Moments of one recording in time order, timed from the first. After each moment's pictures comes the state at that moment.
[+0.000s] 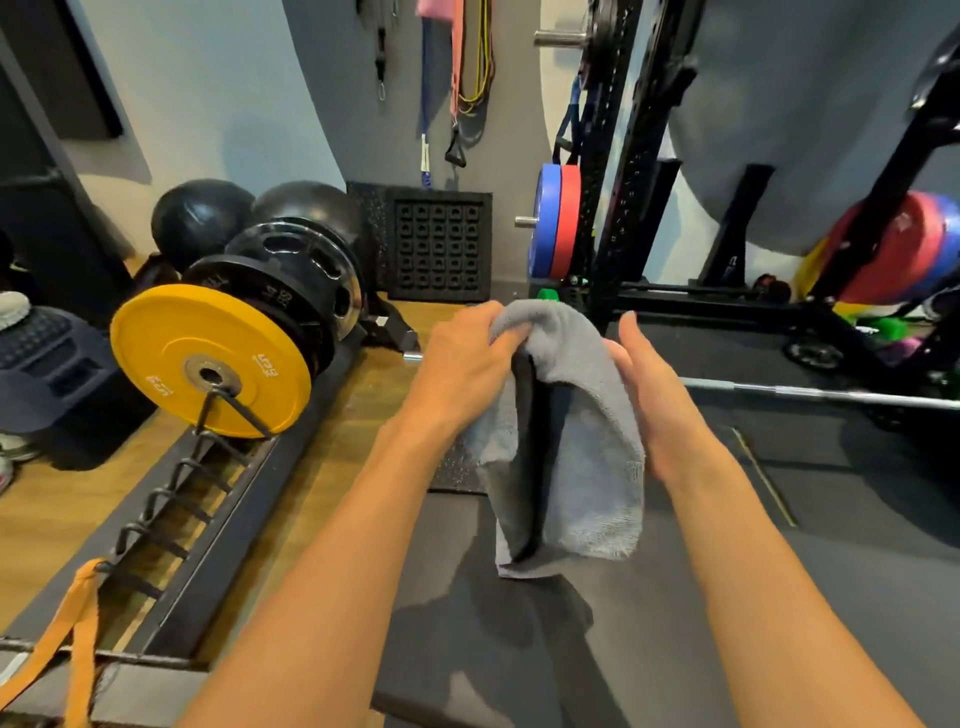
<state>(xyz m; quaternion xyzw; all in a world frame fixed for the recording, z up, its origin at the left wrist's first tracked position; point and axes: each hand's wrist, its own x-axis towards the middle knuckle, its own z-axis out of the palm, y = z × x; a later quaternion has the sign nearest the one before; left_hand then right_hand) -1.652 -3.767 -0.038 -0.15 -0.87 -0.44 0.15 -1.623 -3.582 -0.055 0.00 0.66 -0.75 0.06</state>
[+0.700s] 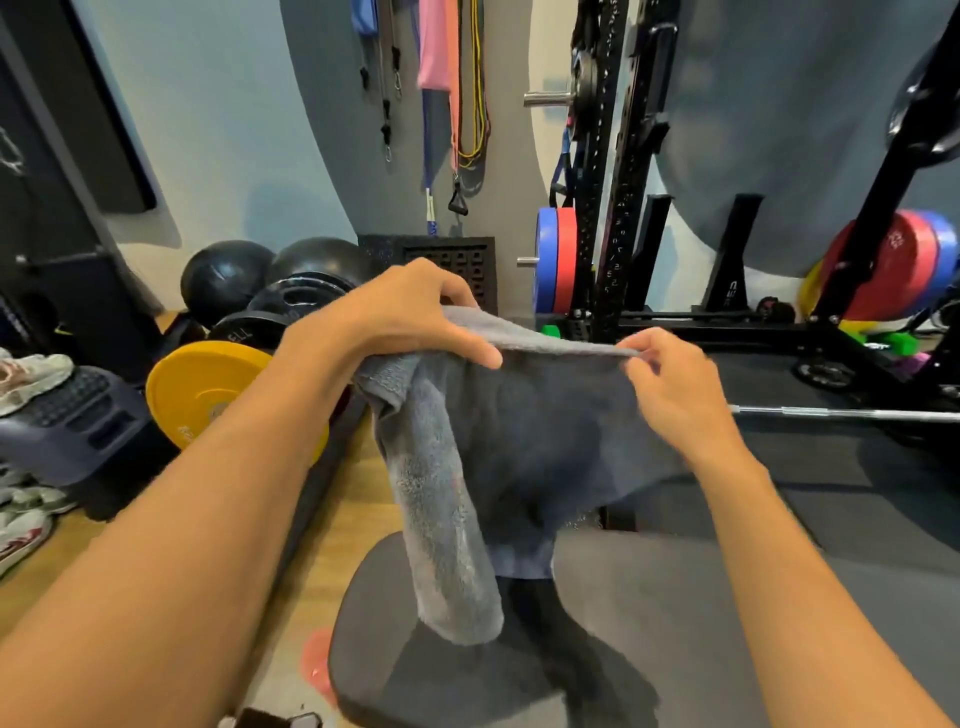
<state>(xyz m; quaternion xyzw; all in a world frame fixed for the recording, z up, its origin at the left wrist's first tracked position) -1.650 -3.819 0.075 -0.23 -0.94 -0.23 0.02 -1.625 -3.557 -0.024 0.03 0.89 -0.39 -0.25</state>
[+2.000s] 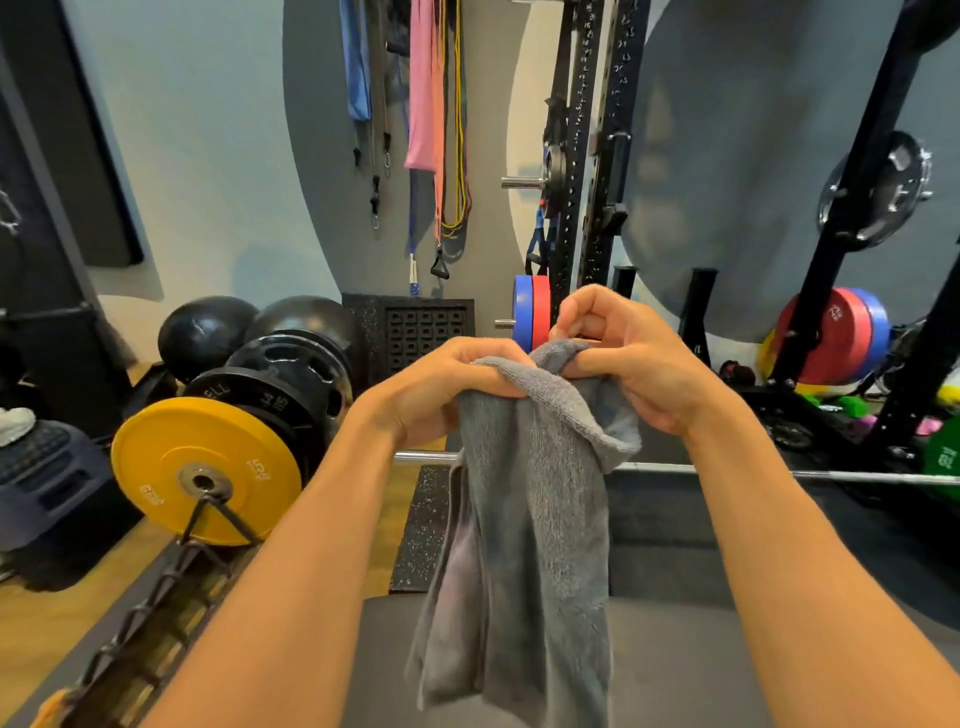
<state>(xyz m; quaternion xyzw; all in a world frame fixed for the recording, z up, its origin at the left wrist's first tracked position) -1.637 -3.773 0.068 -0.37 -0.66 -0.63 -0.18 -1.617 -3.560 0.084 -0.31 0.71 -0.63 -0.05</state>
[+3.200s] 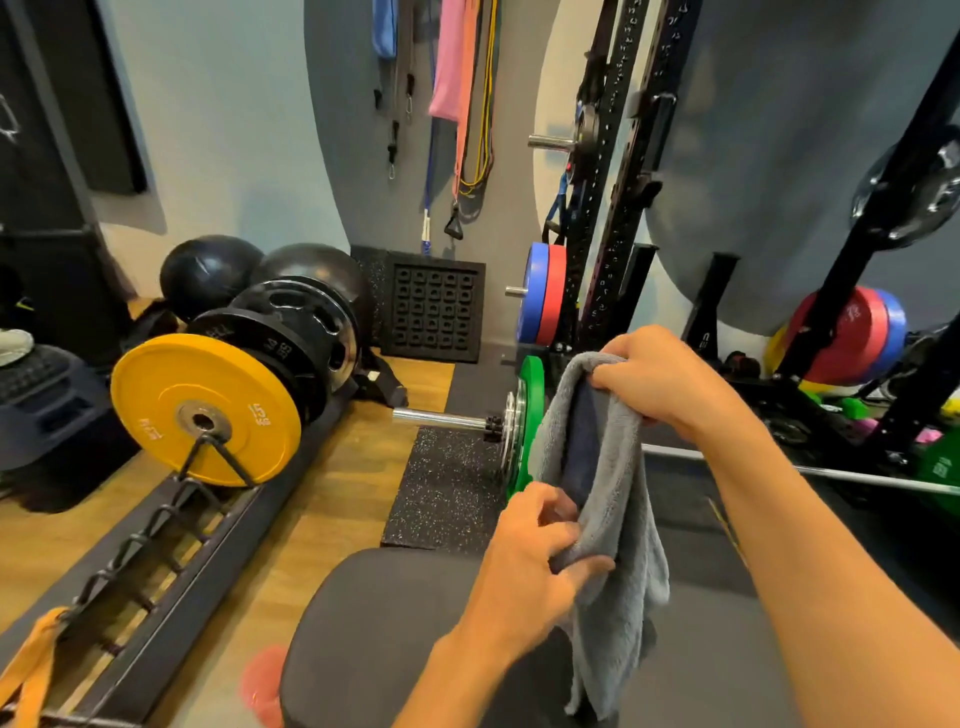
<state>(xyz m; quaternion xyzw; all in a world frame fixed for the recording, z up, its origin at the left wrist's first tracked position) -1.563 -3.712 -0.116 -0.27 -0.81 -0.49 0.17 -1.632 -3.570 0.049 0.00 0.95 -0.31 -0.10</state>
